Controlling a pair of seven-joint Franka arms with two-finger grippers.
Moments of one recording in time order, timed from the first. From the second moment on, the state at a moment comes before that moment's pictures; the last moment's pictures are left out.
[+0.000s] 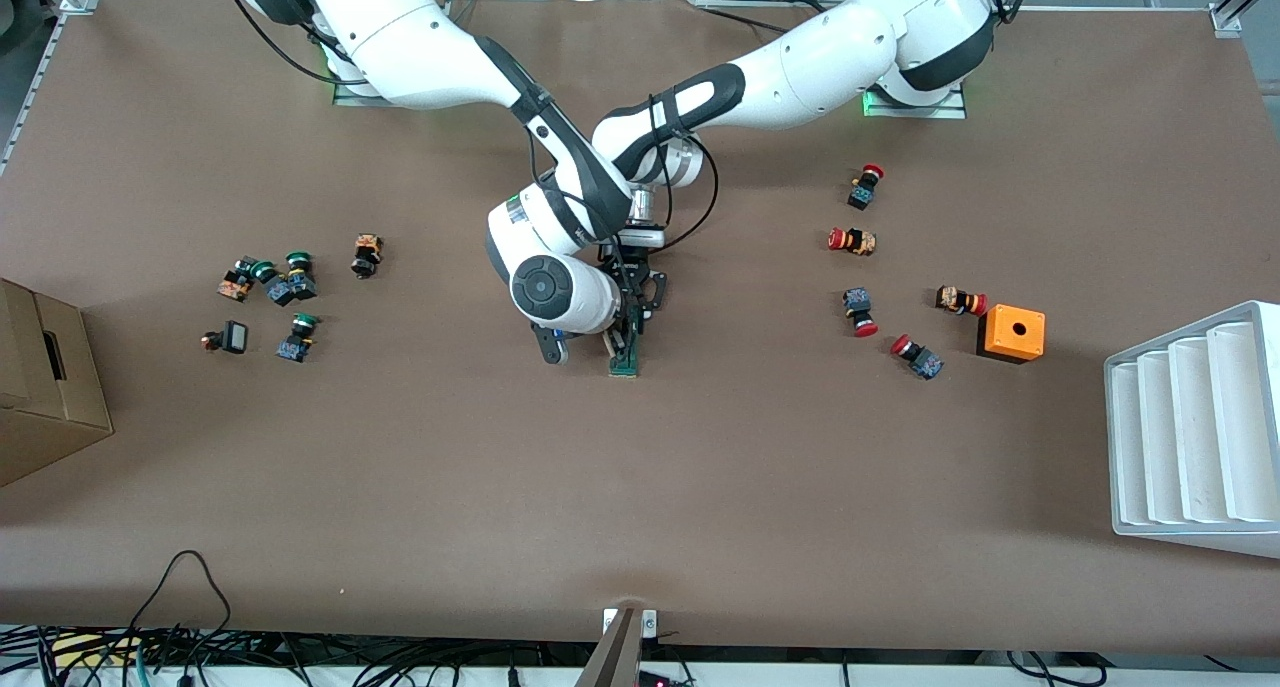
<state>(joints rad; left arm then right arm) -0.47 1.07 -0.65 -1.65 2.21 1.89 -2.40 0.63 0.84 0.04 -1.35 0.32 2.08 1.73</state>
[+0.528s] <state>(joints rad) -0.44 1.05 -0.69 -1.62 2.21 1.91 -2.39 0.54 0.76 0.02 -1.27 0.31 1.96 1.70</state>
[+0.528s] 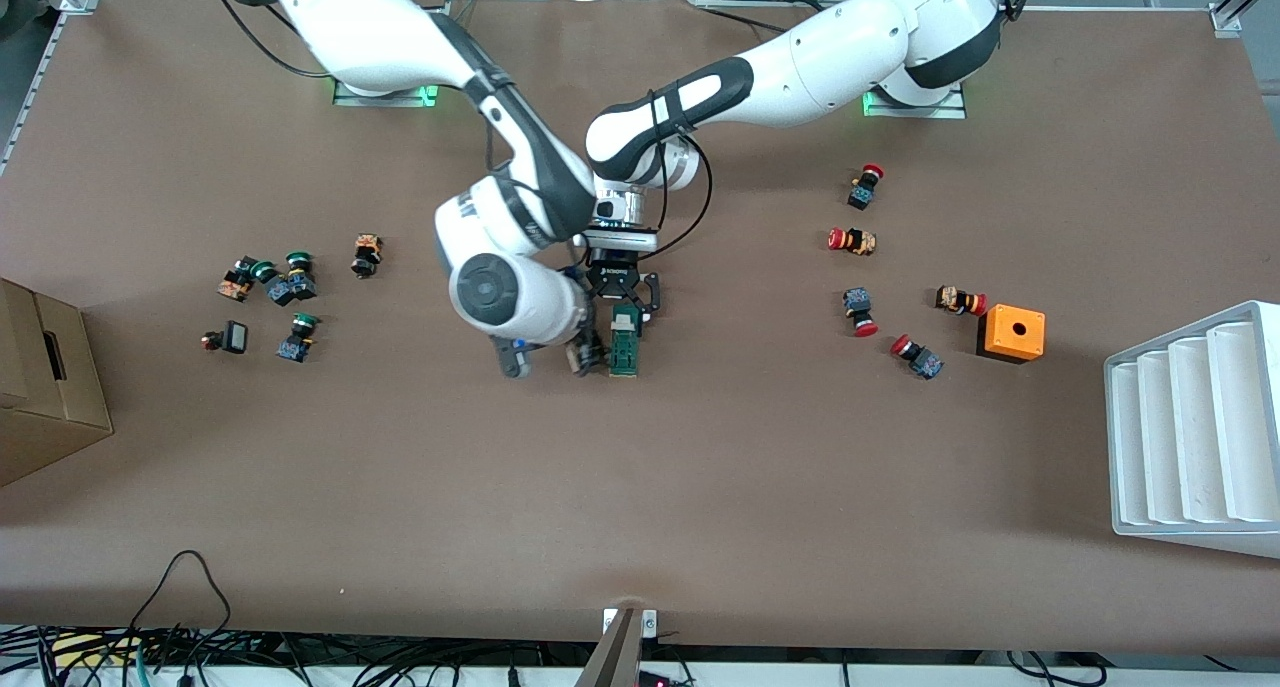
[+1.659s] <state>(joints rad) -0.33 1.02 -0.88 -1.61 2.12 1.91 -2.20 0.32 0.45 -0.07 -1.35 0.29 1.74 0.90</state>
